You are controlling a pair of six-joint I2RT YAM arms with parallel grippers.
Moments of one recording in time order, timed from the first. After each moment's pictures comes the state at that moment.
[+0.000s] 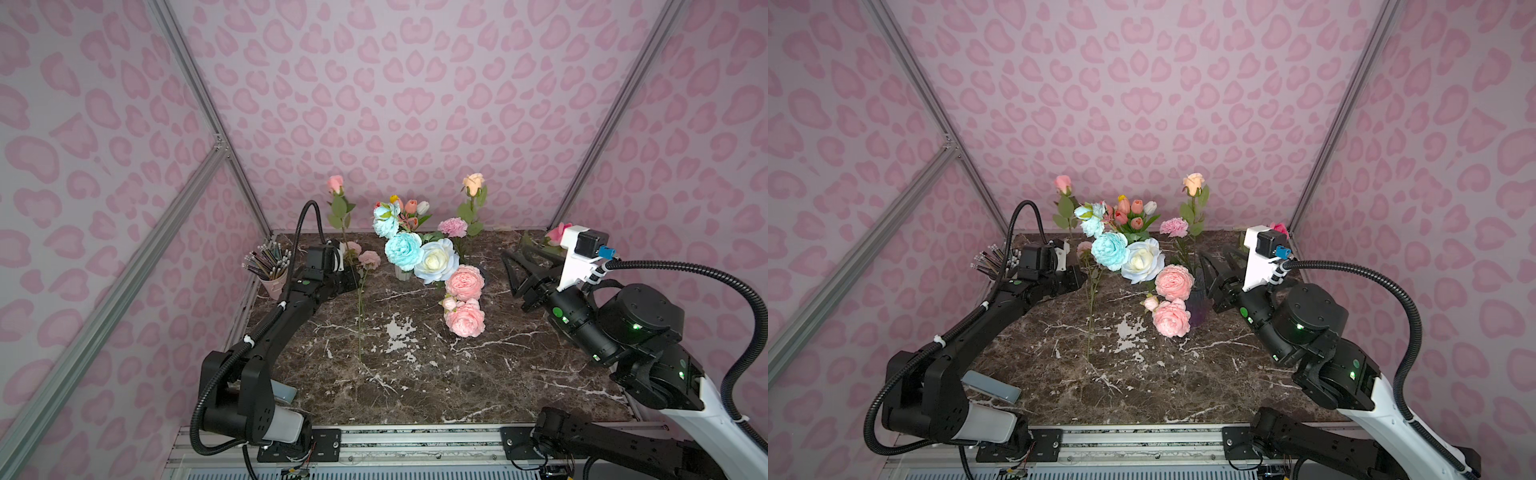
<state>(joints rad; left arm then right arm) -0.22 1.46 1.06 -0.35 0.31 -0.44 0.96 0.80 1.31 -0.45 0.48 0.22</state>
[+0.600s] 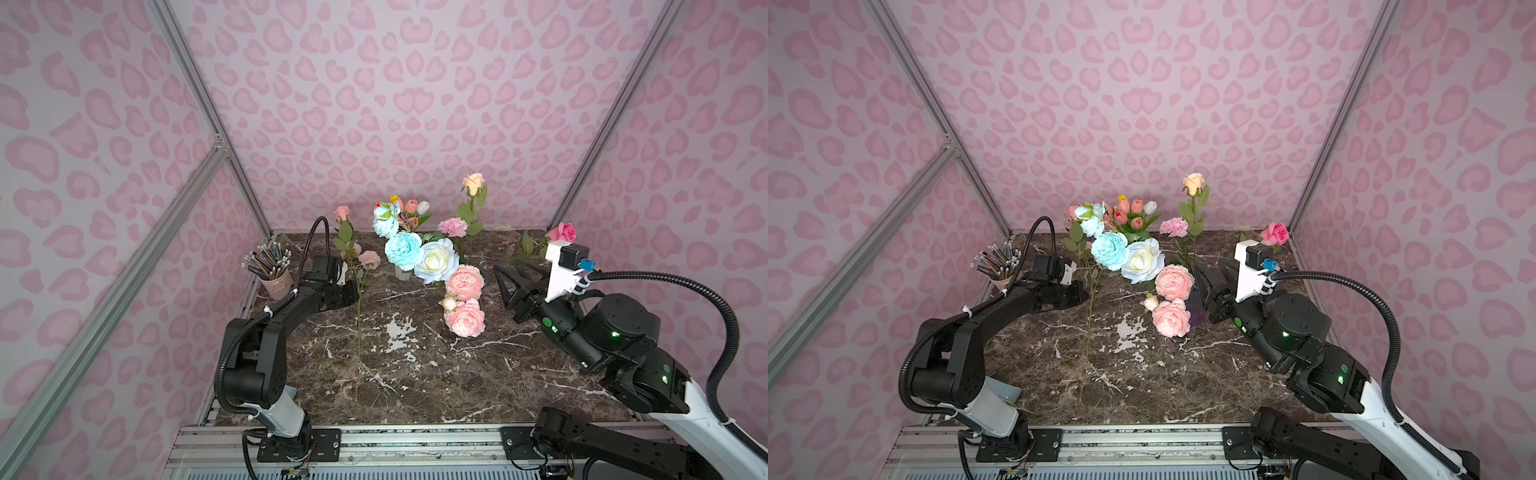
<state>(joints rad) -0.18 1.67 1.05 -0.39 0.35 -0.36 0.96 0.77 1.20 -0.44 0.46 0.24</state>
